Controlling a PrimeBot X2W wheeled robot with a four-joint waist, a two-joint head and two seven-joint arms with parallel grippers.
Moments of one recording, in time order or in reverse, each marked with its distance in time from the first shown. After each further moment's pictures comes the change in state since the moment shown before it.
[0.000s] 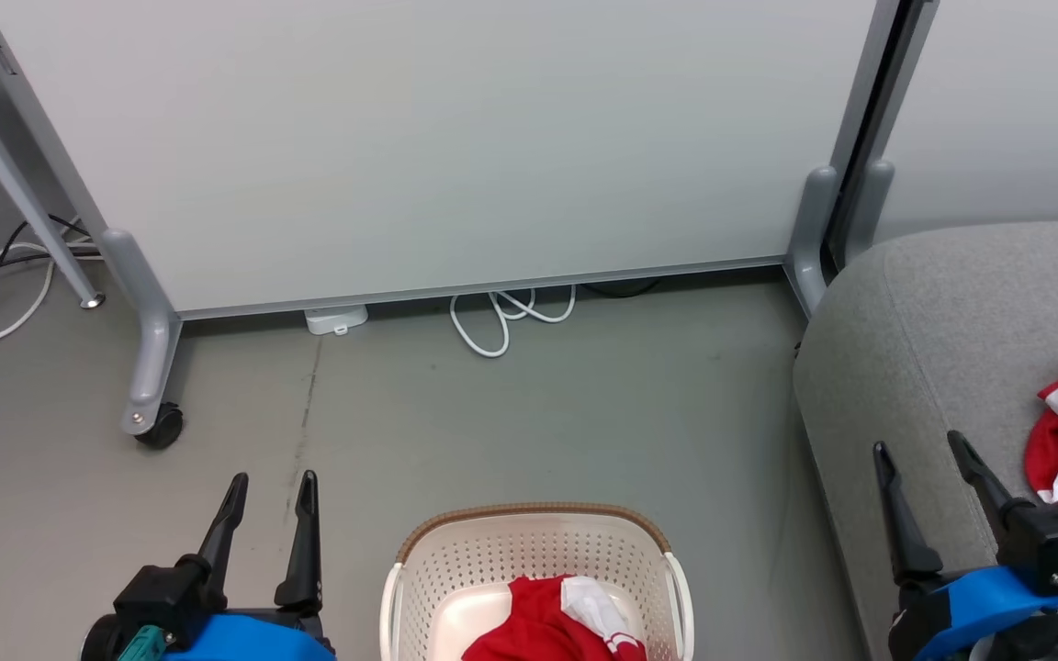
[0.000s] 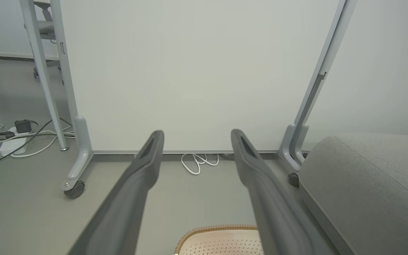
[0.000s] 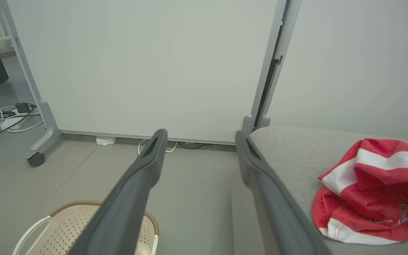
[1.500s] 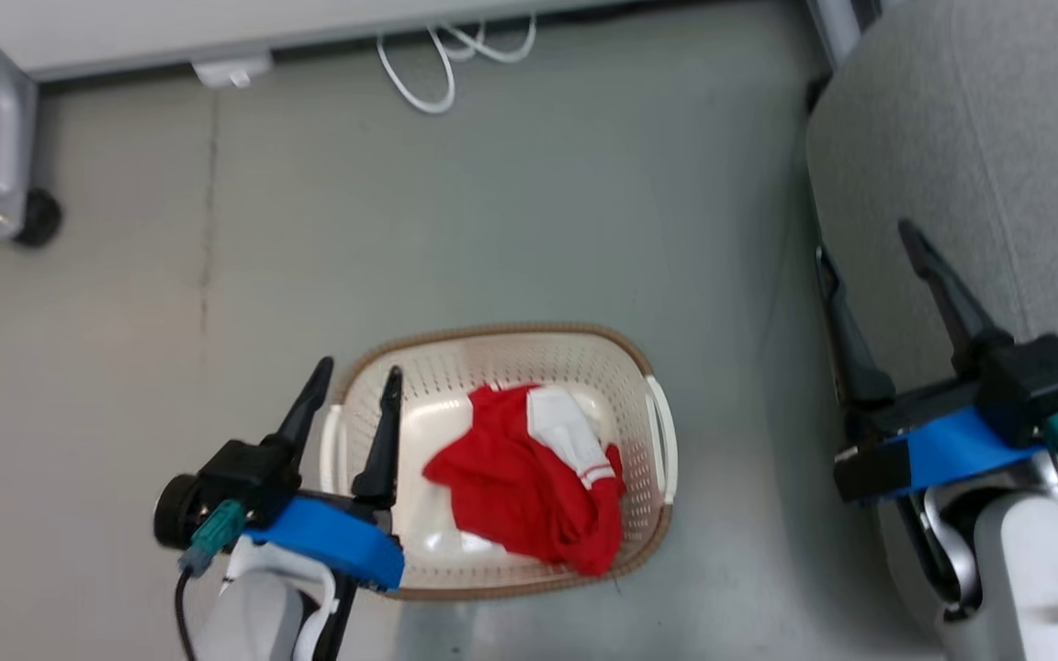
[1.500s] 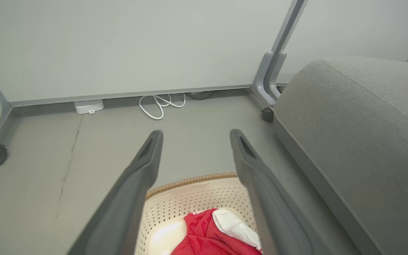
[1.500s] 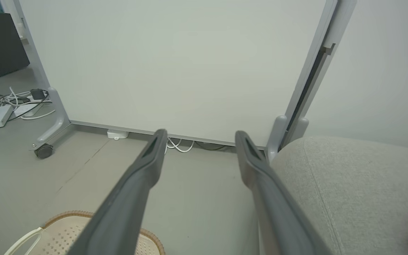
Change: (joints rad) left arm -0.222 0.000 -0.147 0.091 -0.014 0.000 0.000; right arm -0.272 -0.001 0.131 -0.068 -0.016 0.000 -0.007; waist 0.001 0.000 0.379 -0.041
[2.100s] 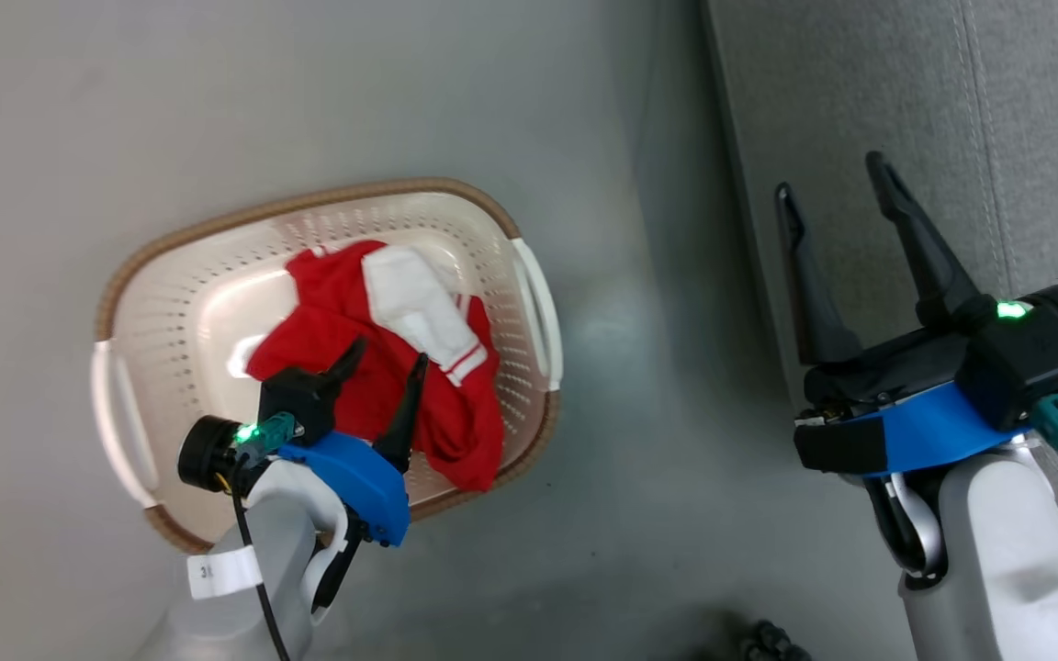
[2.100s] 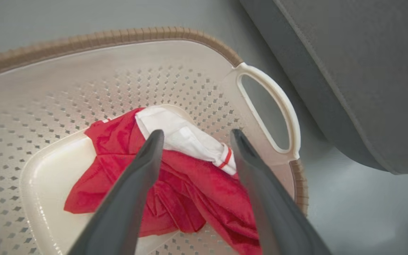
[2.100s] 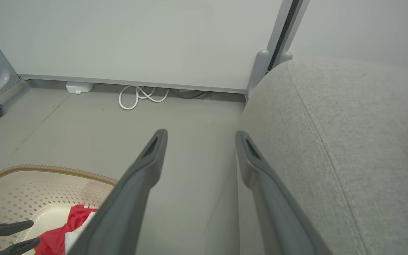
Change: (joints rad) left arm -0.310 0.054 -0.334 0.392 -0.174 0.000 0.002; right arm -0.104 0.030 0.055 -0.009 0.016 0.000 -0.076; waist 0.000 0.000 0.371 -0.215
